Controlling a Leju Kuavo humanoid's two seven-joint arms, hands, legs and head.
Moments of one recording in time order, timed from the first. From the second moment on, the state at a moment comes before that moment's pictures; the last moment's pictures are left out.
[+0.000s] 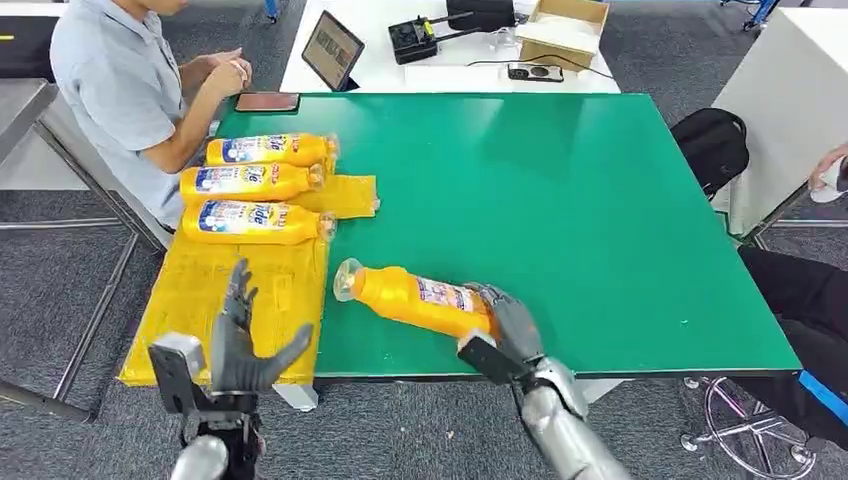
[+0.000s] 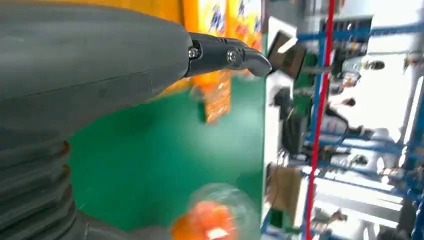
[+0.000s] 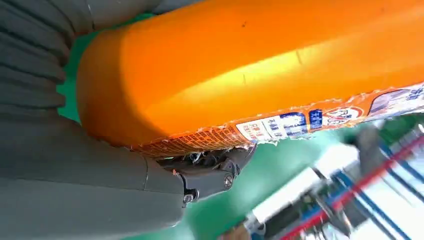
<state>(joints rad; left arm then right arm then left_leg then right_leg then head) 0.09 -0.18 -0.24 -1.55 -0.03 0.13 -0.47 -0.25 0.09 0.15 -0.85 0.55 -0.34 -0.53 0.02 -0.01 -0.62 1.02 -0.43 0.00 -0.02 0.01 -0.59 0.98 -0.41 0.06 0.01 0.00</state>
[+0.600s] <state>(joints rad) 0.16 -0.14 -0.53 -1.54 0.03 0.08 -0.48 -0.06 0.14 0.14 -1.25 0.47 -0.54 -0.66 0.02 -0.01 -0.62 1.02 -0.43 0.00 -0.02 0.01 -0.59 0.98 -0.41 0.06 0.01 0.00</state>
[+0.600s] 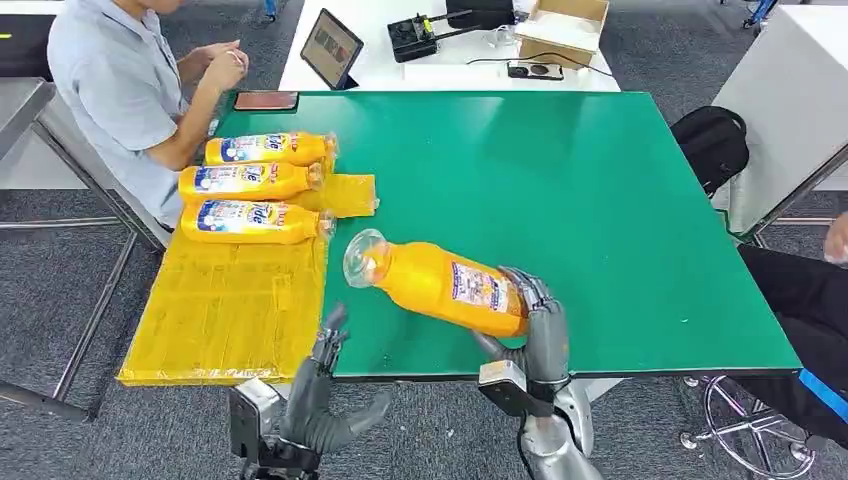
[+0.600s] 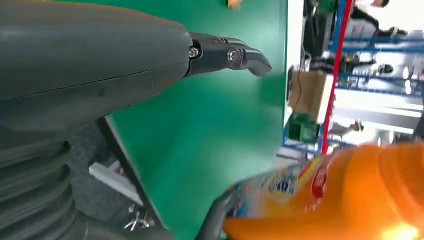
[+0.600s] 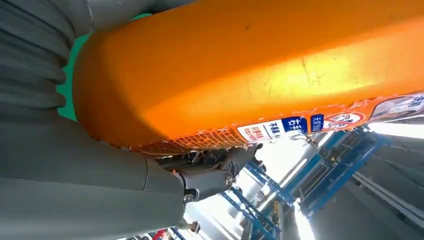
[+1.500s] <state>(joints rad) 0.11 -0.16 -0.52 -1.59 0.25 0.03 -0.44 -0.10 0.19 0.59 -1.04 0.42 -0.70 -0.66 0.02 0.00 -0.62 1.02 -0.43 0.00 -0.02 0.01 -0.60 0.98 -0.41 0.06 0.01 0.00</state>
